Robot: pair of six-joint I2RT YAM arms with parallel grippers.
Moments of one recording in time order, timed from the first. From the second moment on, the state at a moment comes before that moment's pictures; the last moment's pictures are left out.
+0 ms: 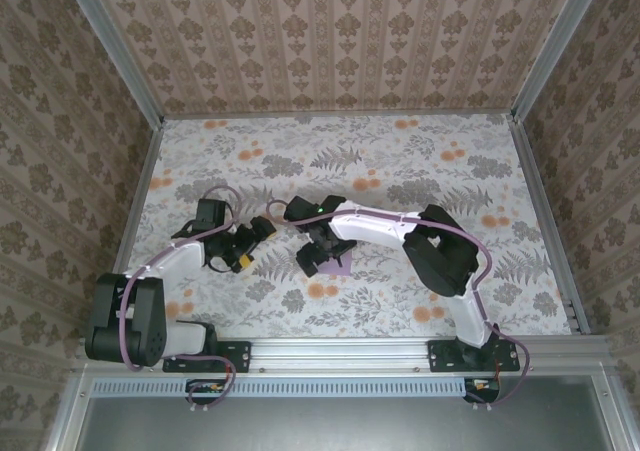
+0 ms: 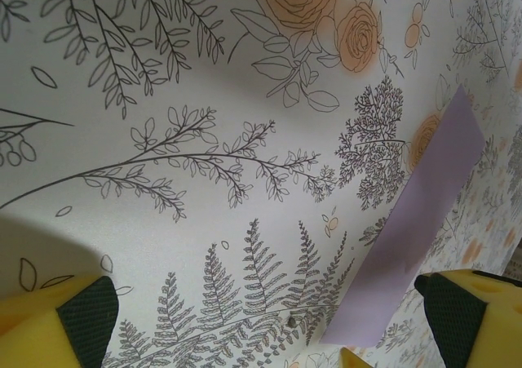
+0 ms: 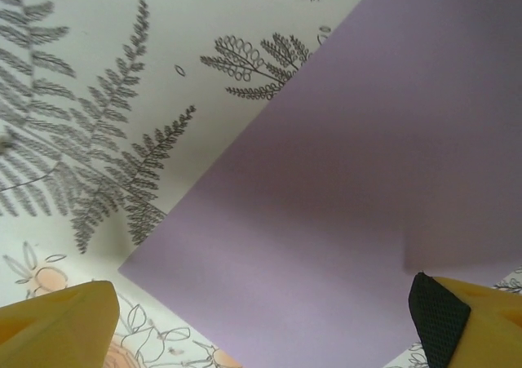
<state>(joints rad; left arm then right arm) -0.18 1.31 0.55 -0.30 0.51 -0.83 0.90 2.07 1.54 -0.93 0.08 0.32</state>
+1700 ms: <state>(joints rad) -0.20 1.31 0.55 -0.30 0.54 -0.82 0.74 2.04 1.44 -0.82 -0.27 0.28</state>
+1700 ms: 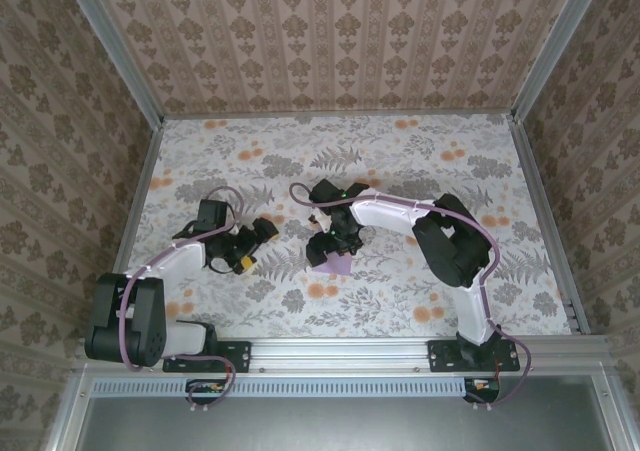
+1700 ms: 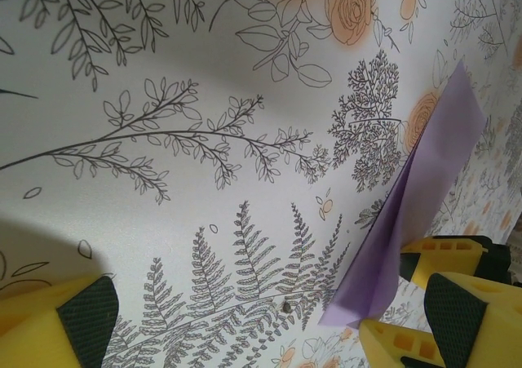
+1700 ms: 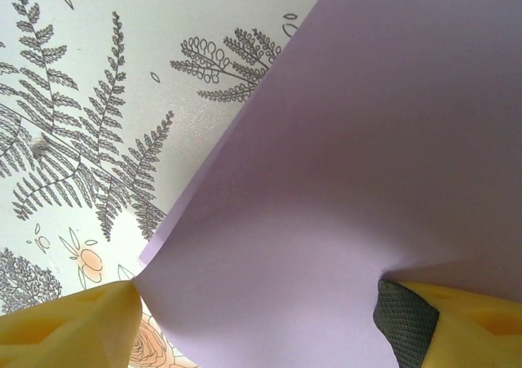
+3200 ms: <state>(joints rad) -0.56 1.72 0.68 0.02 0.71 -0.86 0.59 1.98 1.27 -0.63 -0.56 0.29</state>
